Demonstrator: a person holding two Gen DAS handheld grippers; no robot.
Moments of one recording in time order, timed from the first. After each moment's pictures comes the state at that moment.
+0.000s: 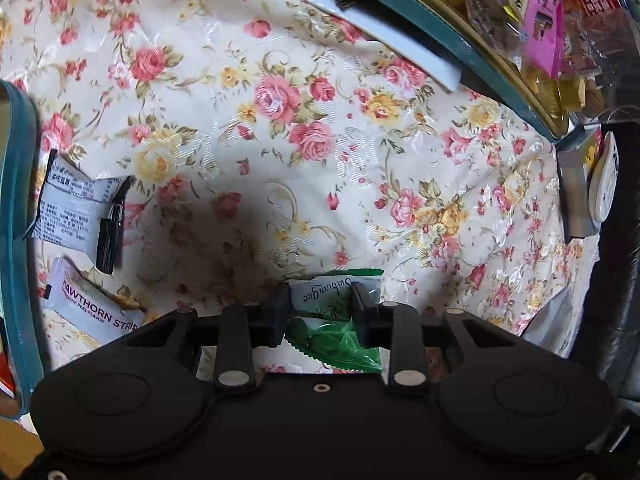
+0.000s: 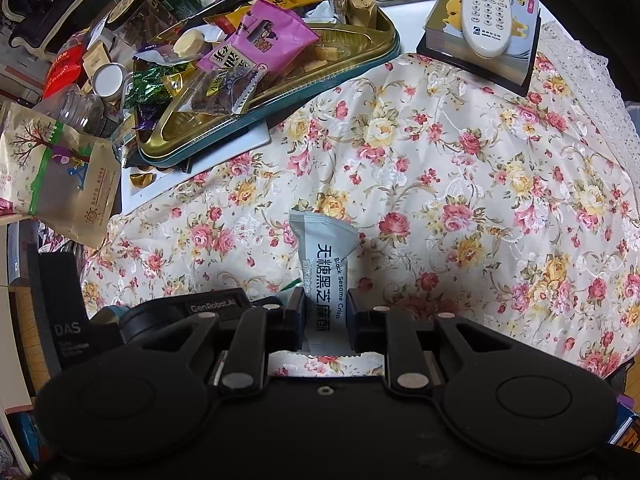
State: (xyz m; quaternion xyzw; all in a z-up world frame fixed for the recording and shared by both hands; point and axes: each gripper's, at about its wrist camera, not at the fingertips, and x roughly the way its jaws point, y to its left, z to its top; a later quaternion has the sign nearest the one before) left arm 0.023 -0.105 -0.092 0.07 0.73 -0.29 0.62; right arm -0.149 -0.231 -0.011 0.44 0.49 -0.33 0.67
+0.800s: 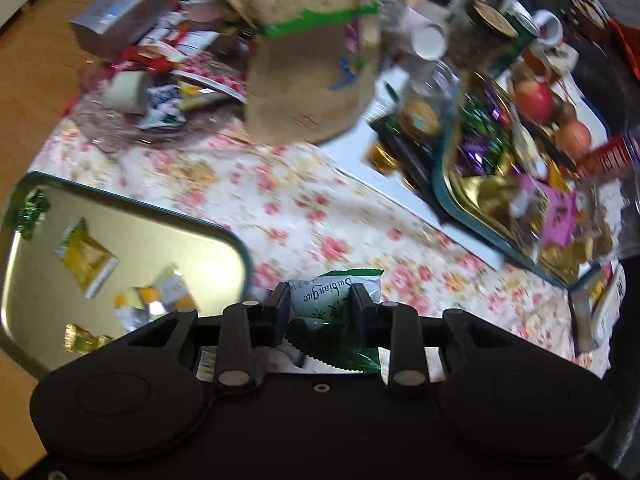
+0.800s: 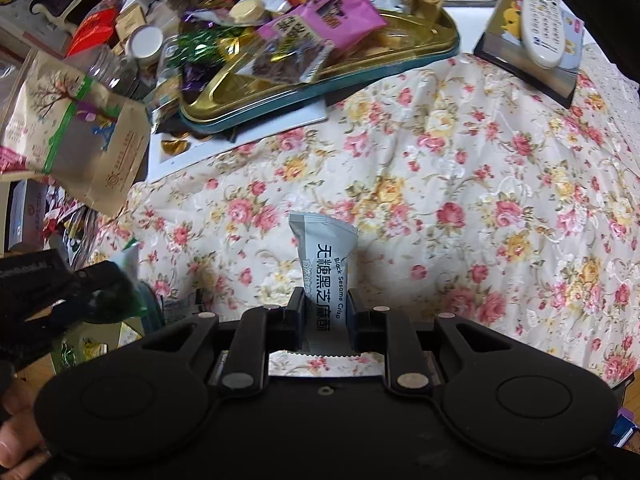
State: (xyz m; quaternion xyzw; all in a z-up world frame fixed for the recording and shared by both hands) left arm 0.097 -0.027 0.026 0.03 0.61 -0.19 0.77; right arm -0.107 -0.195 -0.012 0.41 0.51 -0.30 0.70
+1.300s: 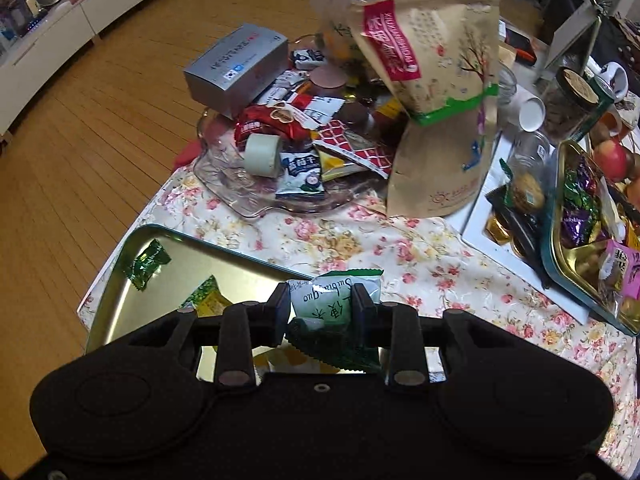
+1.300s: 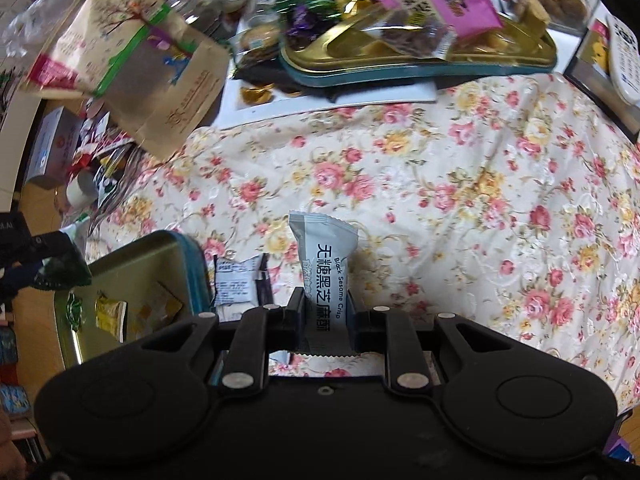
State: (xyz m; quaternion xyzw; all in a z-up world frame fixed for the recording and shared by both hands) left arm 0.138 0.034 0.047 0.07 0.56 -0.11 0.82; right arm -0.050 -0.133 -0.015 0.35 0.54 -0.24 0.73
